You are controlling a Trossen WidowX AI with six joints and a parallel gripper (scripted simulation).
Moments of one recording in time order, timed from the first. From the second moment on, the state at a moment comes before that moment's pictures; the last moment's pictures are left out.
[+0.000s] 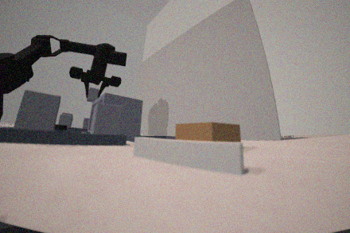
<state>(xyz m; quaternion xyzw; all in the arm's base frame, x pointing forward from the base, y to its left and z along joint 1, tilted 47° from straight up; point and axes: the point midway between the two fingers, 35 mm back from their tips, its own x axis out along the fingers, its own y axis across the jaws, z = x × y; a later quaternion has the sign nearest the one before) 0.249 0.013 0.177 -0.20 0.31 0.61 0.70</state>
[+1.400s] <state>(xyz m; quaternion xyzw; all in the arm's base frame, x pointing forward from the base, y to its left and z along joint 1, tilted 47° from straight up) 0.325 -0.141 0.065 -0.21 0.33 0.60 0.70</state>
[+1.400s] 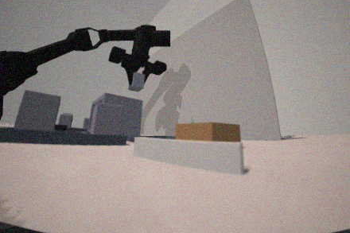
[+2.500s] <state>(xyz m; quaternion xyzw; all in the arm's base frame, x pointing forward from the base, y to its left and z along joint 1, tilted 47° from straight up) 0.298 -0.242 -0.080 -0.20 0.32 0.61 0.70</state>
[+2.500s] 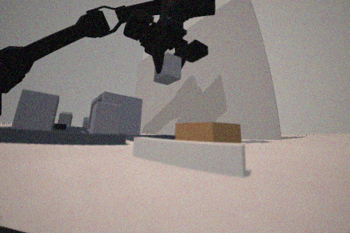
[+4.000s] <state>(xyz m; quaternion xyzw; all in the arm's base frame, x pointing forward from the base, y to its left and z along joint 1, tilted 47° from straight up) 0.306 -0.228 -0.101 -0.22 0.32 0.61 0.70</state>
